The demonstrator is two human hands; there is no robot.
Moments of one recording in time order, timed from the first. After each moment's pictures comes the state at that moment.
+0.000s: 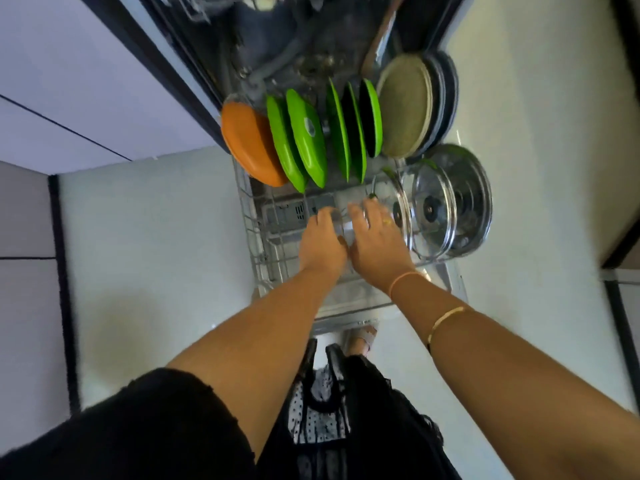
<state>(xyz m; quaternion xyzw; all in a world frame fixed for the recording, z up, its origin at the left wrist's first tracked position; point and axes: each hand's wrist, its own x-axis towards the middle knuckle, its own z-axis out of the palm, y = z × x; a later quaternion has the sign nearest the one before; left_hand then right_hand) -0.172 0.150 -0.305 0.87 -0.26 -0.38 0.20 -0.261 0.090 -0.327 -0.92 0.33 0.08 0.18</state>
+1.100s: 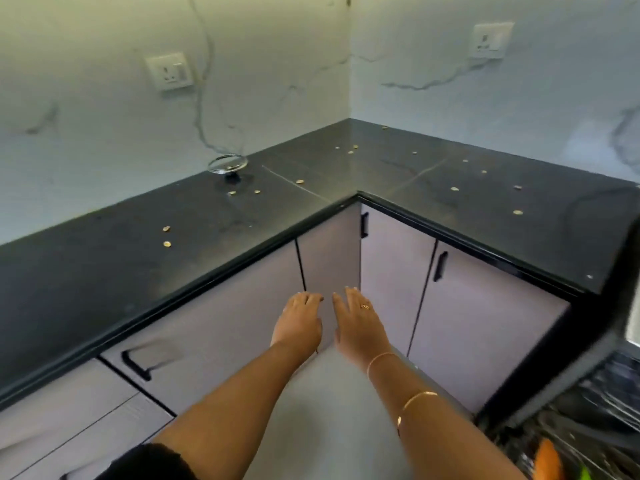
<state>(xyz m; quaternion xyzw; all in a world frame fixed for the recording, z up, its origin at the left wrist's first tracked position) 0.141 0.594 0.004 0.98 -0.01 0.01 0.19 0.152 0.465 -0.026 -0.97 -0.19 -0.09 0.10</state>
